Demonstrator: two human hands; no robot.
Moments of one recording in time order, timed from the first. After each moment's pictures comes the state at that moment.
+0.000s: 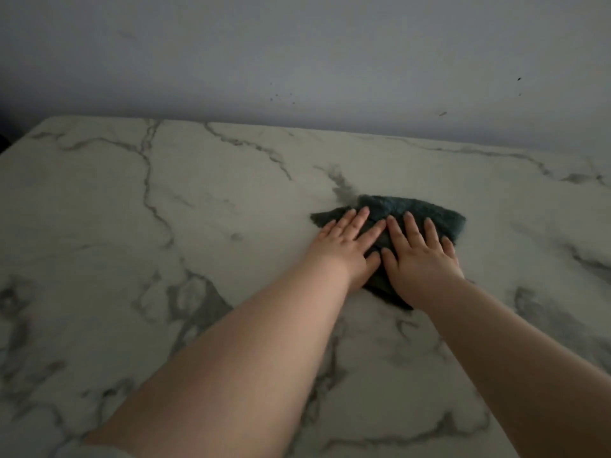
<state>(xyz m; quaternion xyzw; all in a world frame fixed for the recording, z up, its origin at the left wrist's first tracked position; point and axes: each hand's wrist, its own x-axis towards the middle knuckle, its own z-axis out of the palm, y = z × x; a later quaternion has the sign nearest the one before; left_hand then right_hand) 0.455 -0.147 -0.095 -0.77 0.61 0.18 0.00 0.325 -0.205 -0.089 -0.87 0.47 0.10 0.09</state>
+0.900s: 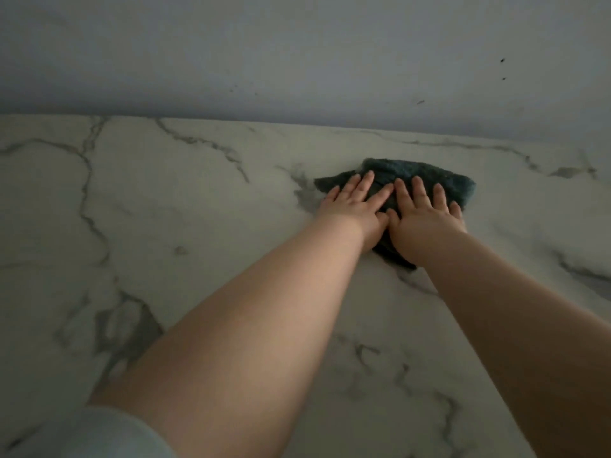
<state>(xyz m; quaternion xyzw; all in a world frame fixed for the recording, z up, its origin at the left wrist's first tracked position) 0.436 -0.259 -0.090 -0.79 0.58 0.20 0.00 0.321 -0.308 -0.093 -0.85 0.52 0.10 0.09</state>
